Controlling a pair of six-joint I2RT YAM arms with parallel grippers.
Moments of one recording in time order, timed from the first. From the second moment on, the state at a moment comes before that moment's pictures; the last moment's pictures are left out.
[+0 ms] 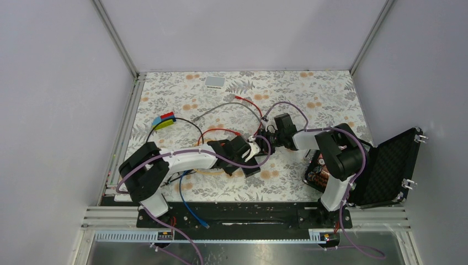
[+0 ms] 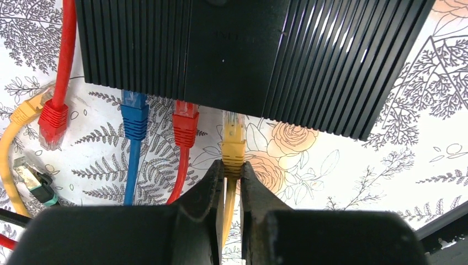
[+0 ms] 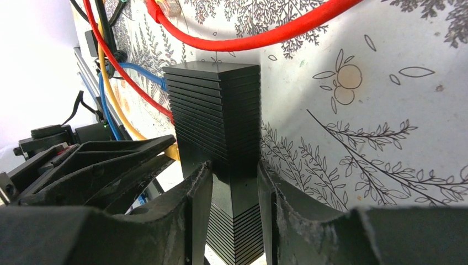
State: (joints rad) left arm -0.98 1.65 0.95 -0.45 -0.10 0.03; right arm 0.44 1.82 0.80 0.12 -0.73 0.54
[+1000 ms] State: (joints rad) left arm -1.05 1.57 0.80 -0.24 -0.17 0.02; right arm 0.42 1.89 0.84 0.11 -0.84 0.51
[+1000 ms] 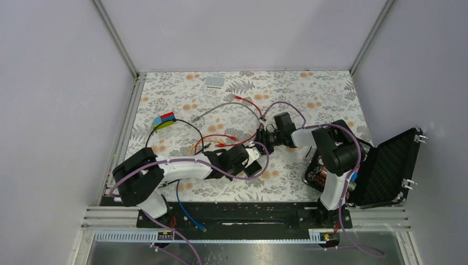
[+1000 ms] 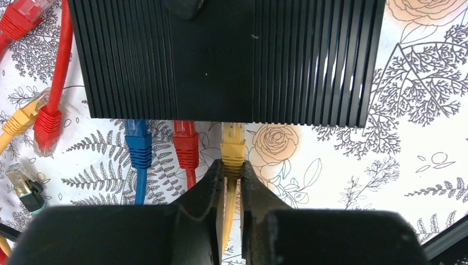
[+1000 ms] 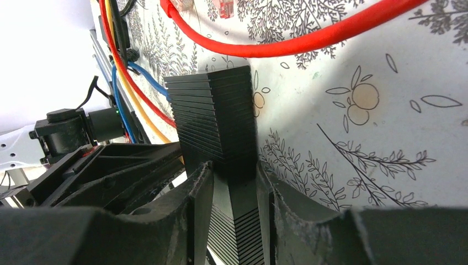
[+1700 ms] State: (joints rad) left arm -1.05 1.63 0.88 -0.30 -0.17 -0.05; right arm 0.41 1.86 0.75 0.27 -0.83 0.58
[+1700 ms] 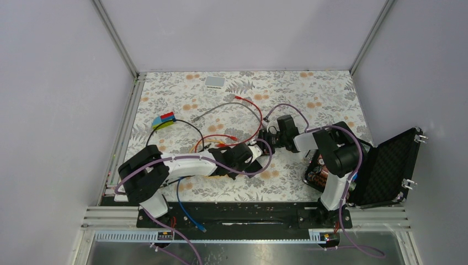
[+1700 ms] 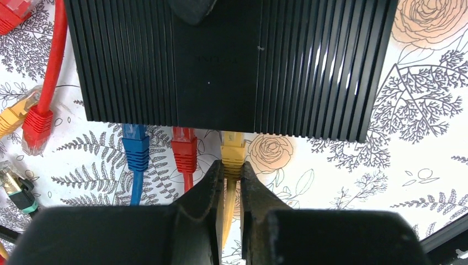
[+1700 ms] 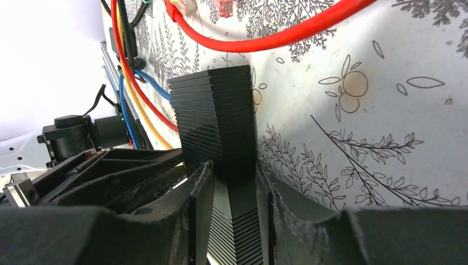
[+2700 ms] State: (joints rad) left arm -0.96 1.72 1.03 -0.49 -0.17 -0.31; right arm 0.47 1.89 0.59 0.74 -0.63 0.87
